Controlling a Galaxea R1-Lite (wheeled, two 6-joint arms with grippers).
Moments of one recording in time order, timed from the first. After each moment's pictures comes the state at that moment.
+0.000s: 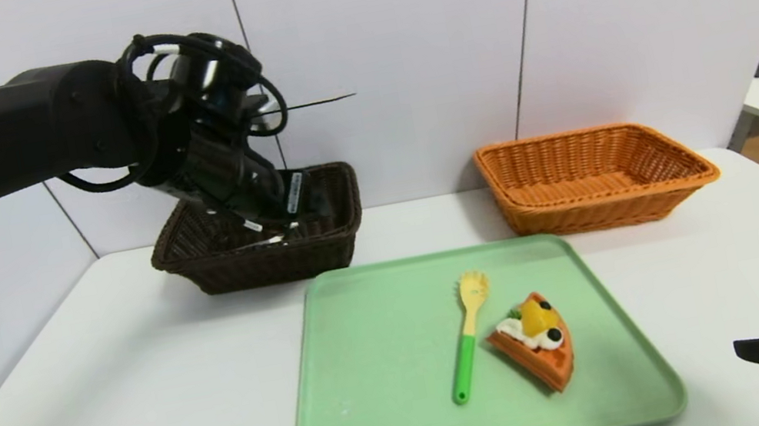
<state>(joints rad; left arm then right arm) -0.48 1.99 -1.92 0.68 0.07 -0.12 0.25 1.00 -0.71 0.37 0.26 0.19</state>
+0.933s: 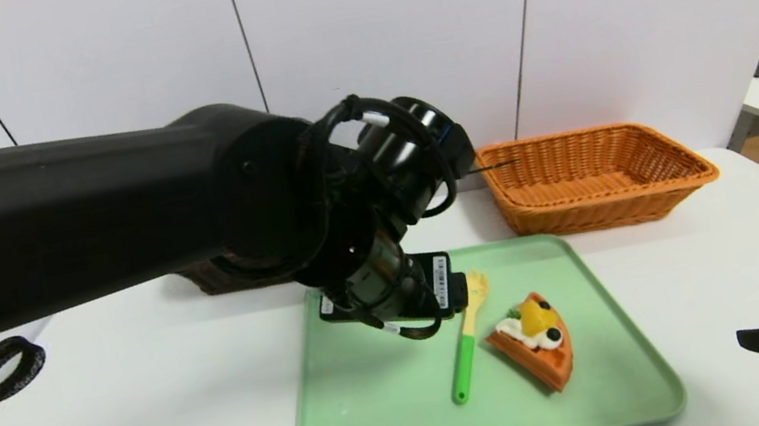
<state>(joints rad) -0.89 2.01 -1.81 0.78 0.25 -0.58 0.25 0.99 -0.72 0.37 0.25 0.19</state>
